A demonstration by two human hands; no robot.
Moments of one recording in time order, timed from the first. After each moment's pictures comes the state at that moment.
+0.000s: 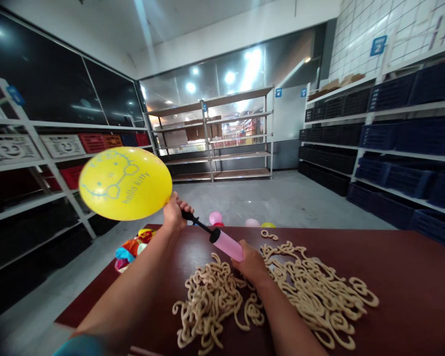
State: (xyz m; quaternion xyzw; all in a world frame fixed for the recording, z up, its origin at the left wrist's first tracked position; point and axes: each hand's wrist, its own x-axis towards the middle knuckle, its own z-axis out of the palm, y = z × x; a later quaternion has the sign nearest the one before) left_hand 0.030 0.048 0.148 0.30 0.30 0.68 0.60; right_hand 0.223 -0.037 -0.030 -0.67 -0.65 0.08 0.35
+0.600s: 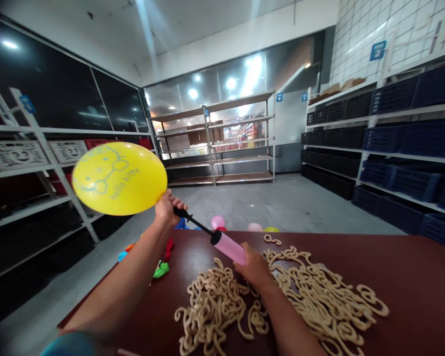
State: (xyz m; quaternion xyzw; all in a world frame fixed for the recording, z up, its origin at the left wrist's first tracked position) left_hand 0.008 0.054 0.171 0.32 0.28 0.69 0.59; right_hand 0.221 -0.040 -0.018 -0.67 -0.65 0.07 0.36
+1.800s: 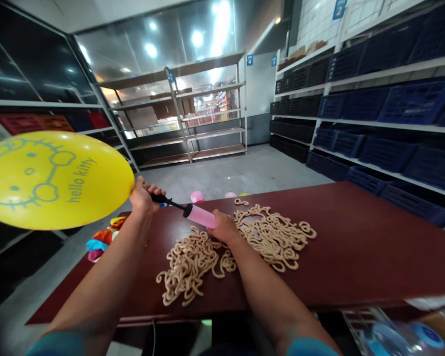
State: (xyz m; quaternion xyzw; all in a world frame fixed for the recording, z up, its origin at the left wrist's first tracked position) left_hand 0.034 0.037 0.139 0.31 0.30 0.69 0.58; right_hand 0.216 -0.045 -0.020 -0.68 -0.66 0.04 0.32
